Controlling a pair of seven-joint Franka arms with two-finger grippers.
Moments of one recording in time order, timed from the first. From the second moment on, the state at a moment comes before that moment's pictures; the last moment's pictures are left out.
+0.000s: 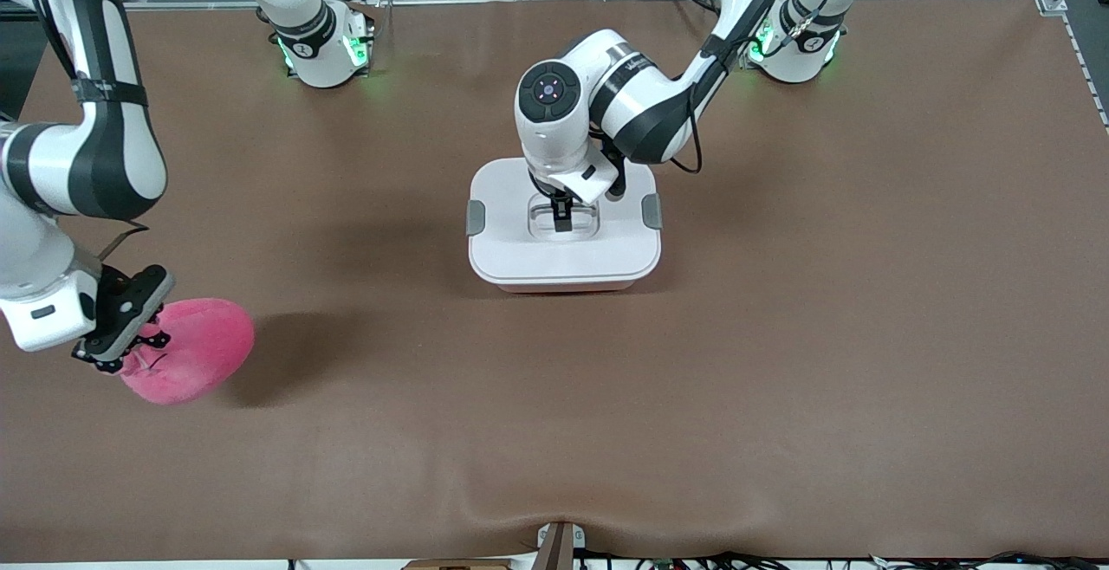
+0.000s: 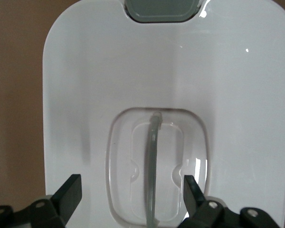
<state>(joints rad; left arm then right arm) -0.80 0.55 -0.07 -1.50 -0.03 1.94 -2.46 -0.06 0.32 -0.02 -1.66 -0.07 2.19 -1.35</state>
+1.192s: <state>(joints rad) -0.80 0.50 -0.06 -1.50 -0.02 1.96 -2.46 -0.03 0.40 -0.01 -1.57 -0.07 2.26 -1.75</state>
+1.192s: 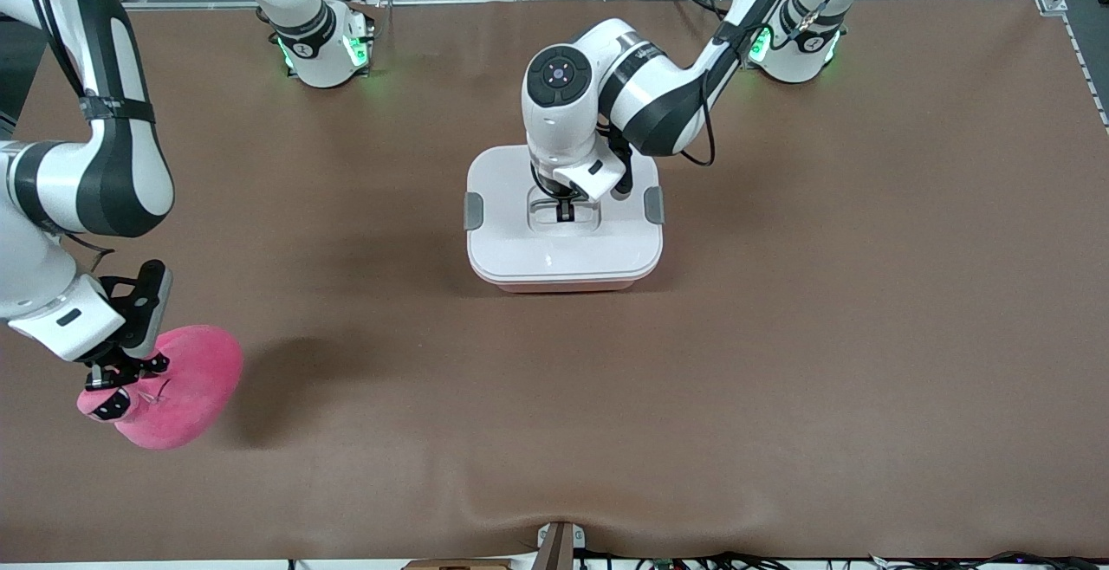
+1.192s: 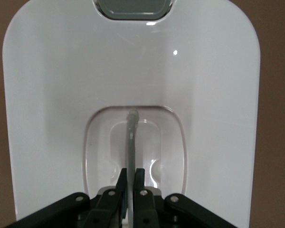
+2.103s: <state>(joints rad) -0.68 0.37 -0.06 -1.56 -0.02 1.89 -2.29 0.01 0.44 -0.01 -1.51 -0.08 2.26 -2.00</state>
